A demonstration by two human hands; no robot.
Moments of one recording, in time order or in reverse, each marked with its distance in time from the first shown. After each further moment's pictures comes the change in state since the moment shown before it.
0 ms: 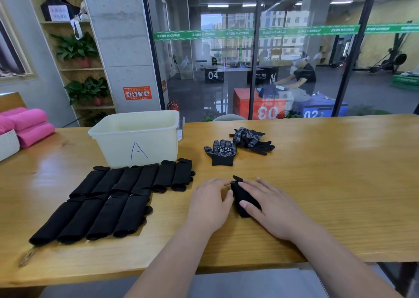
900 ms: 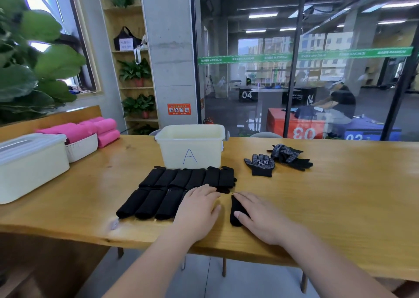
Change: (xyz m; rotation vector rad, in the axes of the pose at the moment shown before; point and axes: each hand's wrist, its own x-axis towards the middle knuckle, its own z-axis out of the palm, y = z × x) left_hand -0.074 -0.080 -0.112 0.412 0.005 0.049; right_hand 0.020 -0.121 0.011 0.026 -0.105 -0.212
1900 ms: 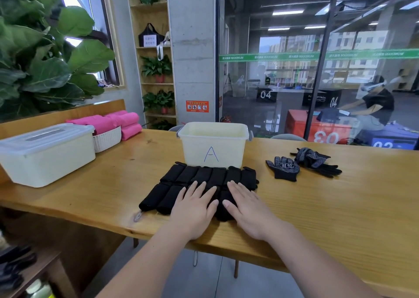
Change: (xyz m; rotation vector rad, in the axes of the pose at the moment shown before) left_hand -0.022 -0.062 -0.005 0.073 -0.136 -0.231; right_hand 0.060 -0.064 0.021 0.087 -0.024 -0.034
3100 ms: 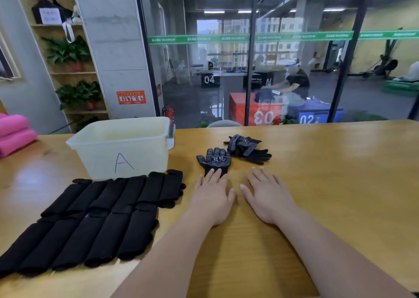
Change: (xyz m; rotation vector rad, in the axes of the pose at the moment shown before) left_hand 0.144 0.225 0.070 -0.094 -0.161 0.266; right_hand -0.045 0.225 -0.055 -0.272 0.197 0.467
